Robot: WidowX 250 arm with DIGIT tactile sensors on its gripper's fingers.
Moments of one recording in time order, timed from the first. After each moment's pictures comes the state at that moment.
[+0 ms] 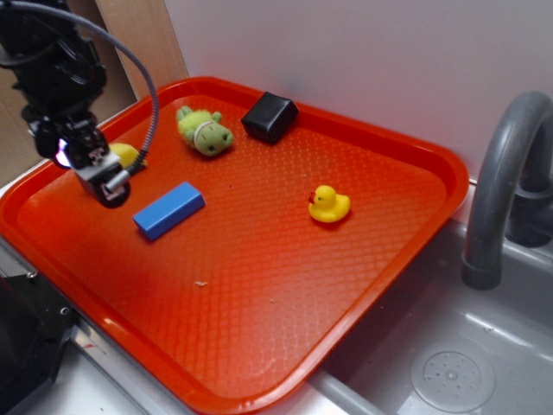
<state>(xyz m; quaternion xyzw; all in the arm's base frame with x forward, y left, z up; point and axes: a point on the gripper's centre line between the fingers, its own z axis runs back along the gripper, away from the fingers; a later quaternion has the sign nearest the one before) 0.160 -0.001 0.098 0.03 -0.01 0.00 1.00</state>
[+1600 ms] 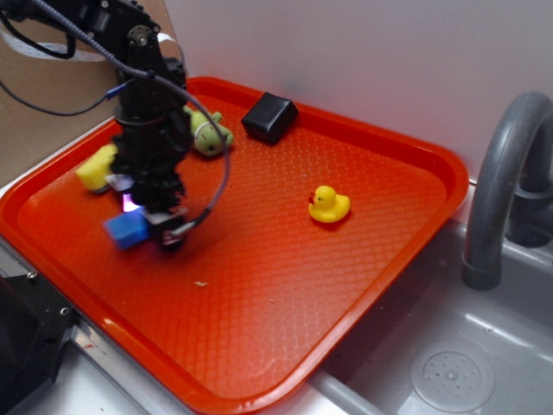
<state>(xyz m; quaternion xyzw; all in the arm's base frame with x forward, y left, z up) 0.186 -0.003 0.057 0.06 0.12 0.02 0.99</state>
